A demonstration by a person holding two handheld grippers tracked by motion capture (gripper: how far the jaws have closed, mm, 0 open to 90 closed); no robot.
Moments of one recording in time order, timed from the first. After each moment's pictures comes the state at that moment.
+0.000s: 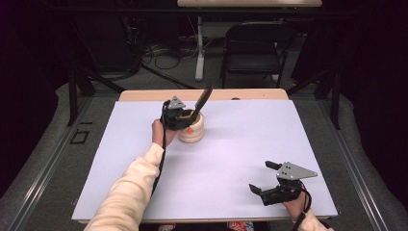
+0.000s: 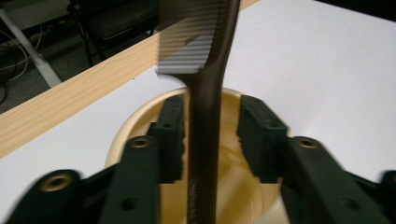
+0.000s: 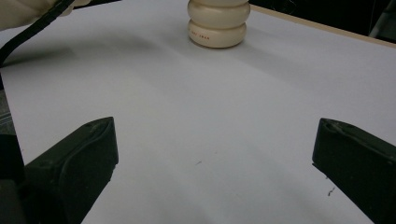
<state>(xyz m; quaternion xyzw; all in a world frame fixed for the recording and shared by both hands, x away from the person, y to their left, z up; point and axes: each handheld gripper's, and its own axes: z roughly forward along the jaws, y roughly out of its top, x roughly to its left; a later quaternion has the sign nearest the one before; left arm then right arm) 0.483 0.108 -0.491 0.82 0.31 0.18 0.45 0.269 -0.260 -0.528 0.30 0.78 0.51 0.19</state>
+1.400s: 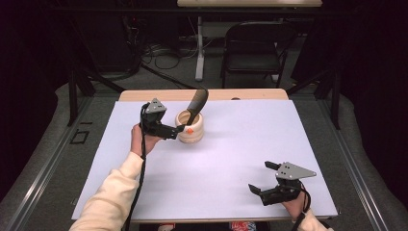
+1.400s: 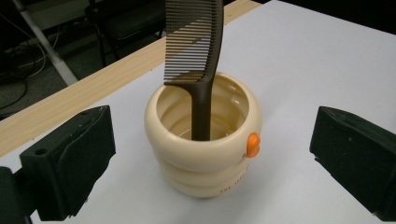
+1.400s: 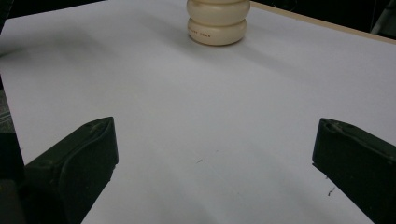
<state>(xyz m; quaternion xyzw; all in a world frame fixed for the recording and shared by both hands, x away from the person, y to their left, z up) 0.429 0.156 -0.453 0.81 0.33 0.19 0.44 0.269 -0.259 -0.529 0.31 0.79 0.50 0.19</state>
